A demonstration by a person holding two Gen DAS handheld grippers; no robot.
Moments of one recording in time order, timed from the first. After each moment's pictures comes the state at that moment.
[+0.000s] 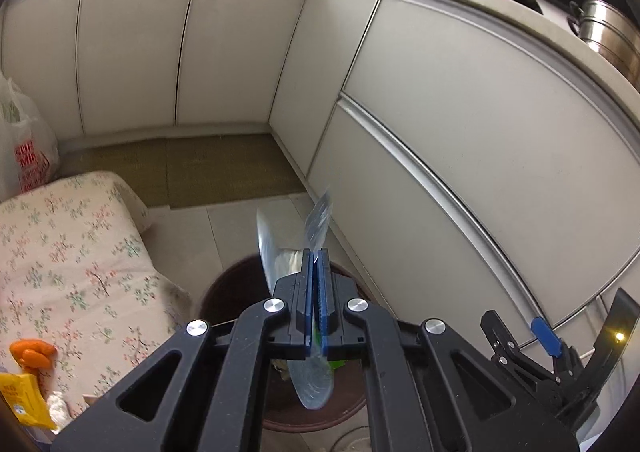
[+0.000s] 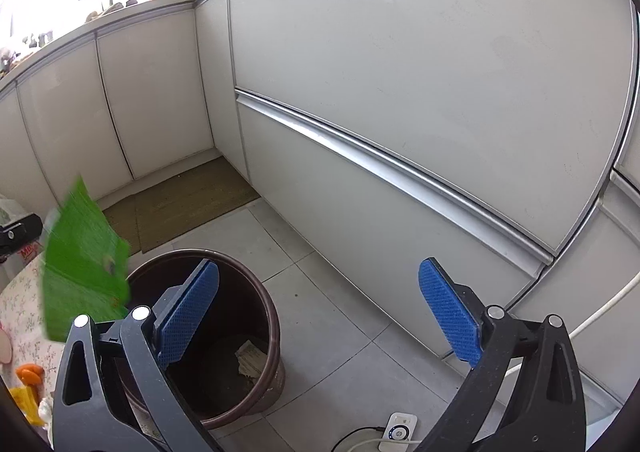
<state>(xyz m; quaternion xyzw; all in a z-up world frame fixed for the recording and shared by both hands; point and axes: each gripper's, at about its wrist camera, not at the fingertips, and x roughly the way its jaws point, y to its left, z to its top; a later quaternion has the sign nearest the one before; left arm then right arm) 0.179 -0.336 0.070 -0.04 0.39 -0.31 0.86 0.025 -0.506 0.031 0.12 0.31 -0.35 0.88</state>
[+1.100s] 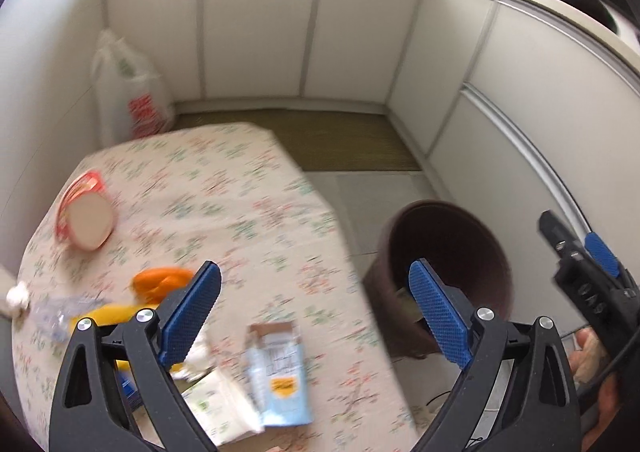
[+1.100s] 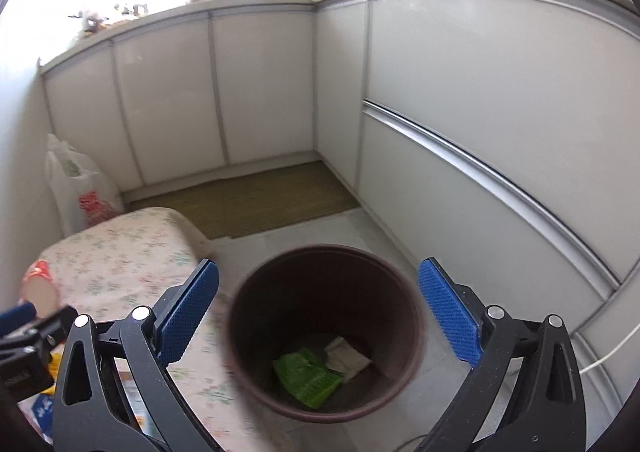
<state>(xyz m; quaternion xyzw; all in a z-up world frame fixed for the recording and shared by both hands) 0.146 -0.155 0.040 -0.02 0.43 -0.13 0.89 0.080 -0.366 0.048 0.07 0.29 -0.20 0.93</state>
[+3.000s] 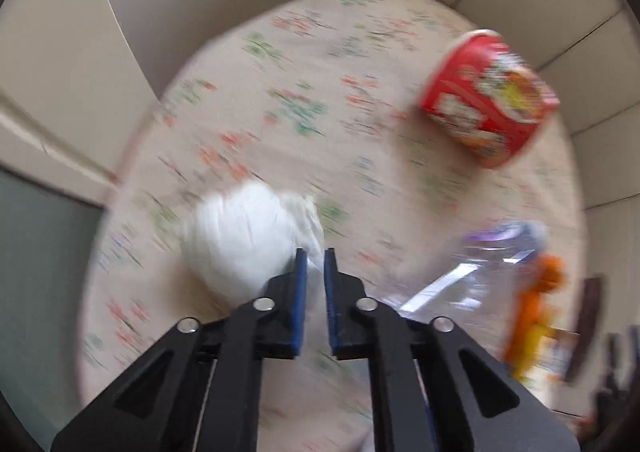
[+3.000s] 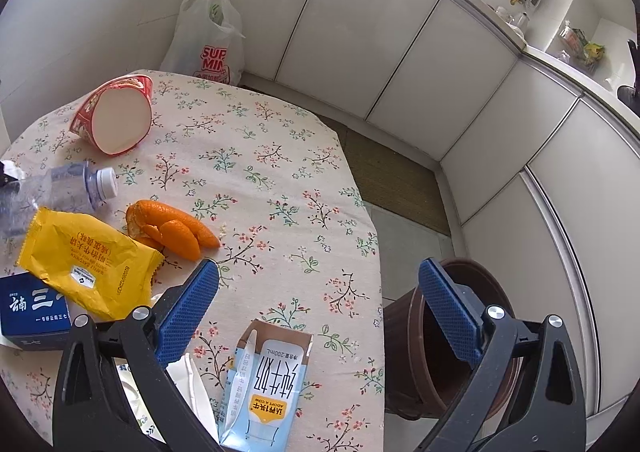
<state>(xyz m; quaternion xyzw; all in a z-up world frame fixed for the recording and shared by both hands) 0.190 0.229 -0.108 -0.22 0.60 0.05 0.77 0.146 -0.132 -0.026 -0.19 0.38 -0.04 0.90</state>
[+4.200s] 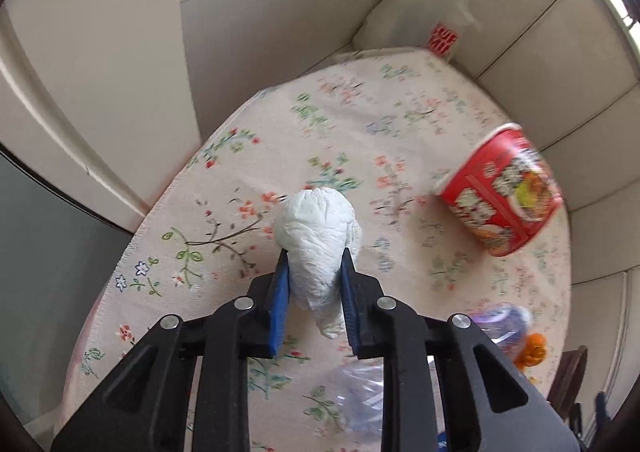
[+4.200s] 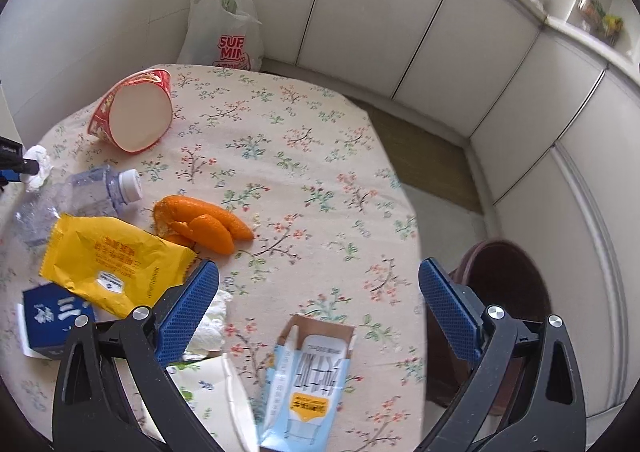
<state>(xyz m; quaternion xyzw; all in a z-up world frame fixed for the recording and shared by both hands) 0.195 0.258 -0.098 -0.26 0.51 0.14 0.81 0.159 -0.126 -0.038 -0.13 0.43 0.00 0.89</state>
